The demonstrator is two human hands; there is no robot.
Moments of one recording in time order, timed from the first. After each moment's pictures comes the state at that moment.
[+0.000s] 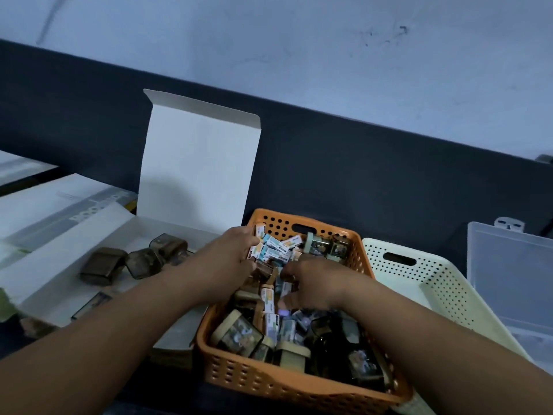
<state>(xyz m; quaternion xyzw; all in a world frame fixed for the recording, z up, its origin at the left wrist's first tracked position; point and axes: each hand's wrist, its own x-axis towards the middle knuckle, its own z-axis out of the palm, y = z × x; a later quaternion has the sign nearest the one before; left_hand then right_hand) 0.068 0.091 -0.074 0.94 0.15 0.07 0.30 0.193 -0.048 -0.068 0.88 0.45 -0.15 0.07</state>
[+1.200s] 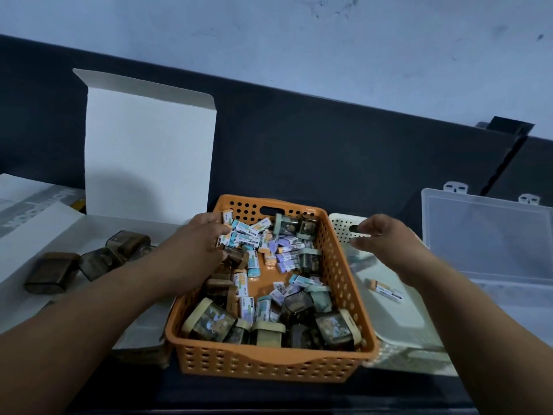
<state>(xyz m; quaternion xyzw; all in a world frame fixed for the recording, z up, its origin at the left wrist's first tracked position) 0.073 0.092 -0.076 0.94 0.15 0.06 0.29 0.248 -0.171 -0.059 0.90 0.15 -0.05 -0.41</state>
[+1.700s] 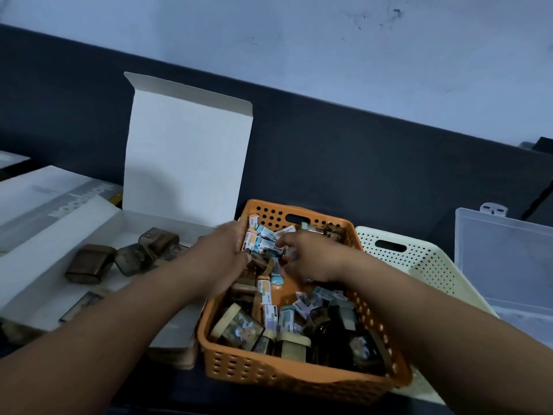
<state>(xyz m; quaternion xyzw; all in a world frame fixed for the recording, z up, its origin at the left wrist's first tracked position) 0.063 0.088 -0.071 0.90 0.15 0.09 0.39 0.203 -0.039 -0.060 0.89 0.42 -0.16 -0.06</state>
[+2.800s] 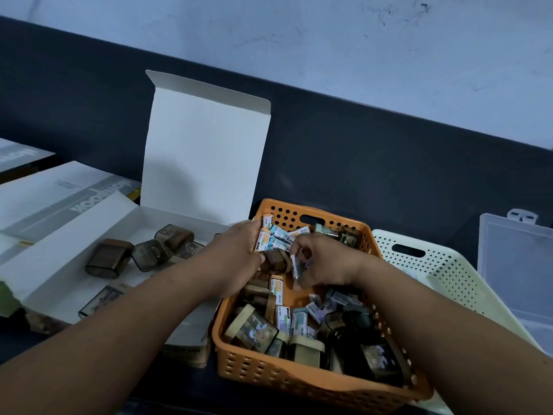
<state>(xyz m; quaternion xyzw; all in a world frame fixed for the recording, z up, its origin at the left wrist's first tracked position) 0.064 0.092 -0.073 0.91 0.15 0.08 0.39 0.222 -0.038 -0.077 0.88 0.43 -0.20 -0.11</state>
